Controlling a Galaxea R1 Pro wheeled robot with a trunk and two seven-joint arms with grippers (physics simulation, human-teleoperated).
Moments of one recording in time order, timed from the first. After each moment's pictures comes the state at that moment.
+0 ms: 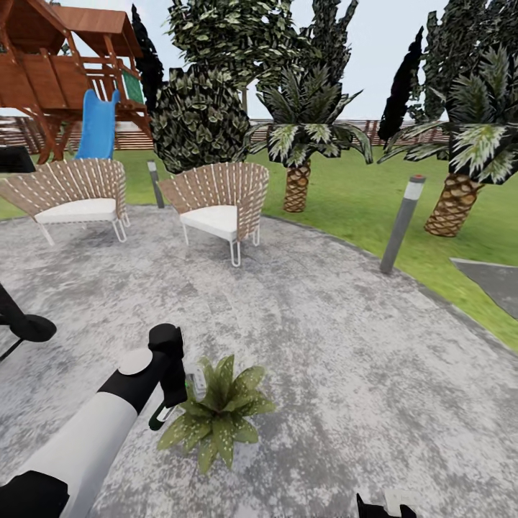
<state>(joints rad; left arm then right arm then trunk) -0.83 0.04 -0.28 -0.89 -1.38 0.62 -1.56 -0.38 -0.07 -0.23 -0.12 0.13 -0.40 -0.01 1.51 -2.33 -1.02</state>
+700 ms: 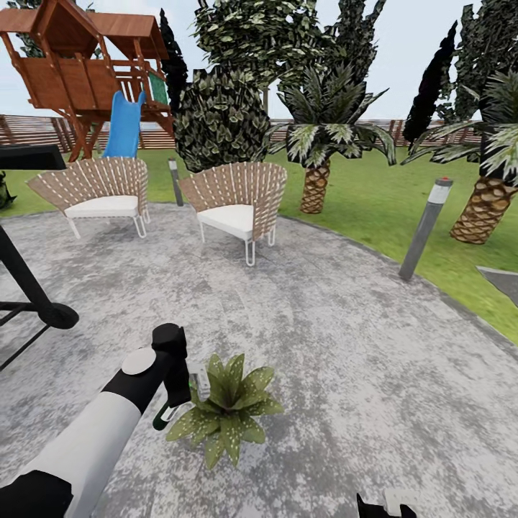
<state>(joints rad) -0.83 0.03 -0.28 -0.89 -1.38 0.62 -1.56 -0.38 -0.07 -0.23 -0.13 0.13 -0.40 -0.01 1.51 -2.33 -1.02</state>
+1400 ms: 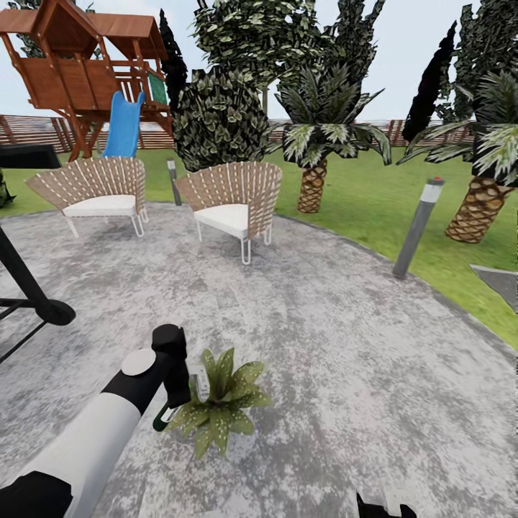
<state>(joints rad) -0.83 0.03 -0.28 -0.89 -1.38 0.62 -1.56 -0.38 -0.07 -0.23 -0.13 0.13 -0.40 -0.01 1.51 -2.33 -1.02</state>
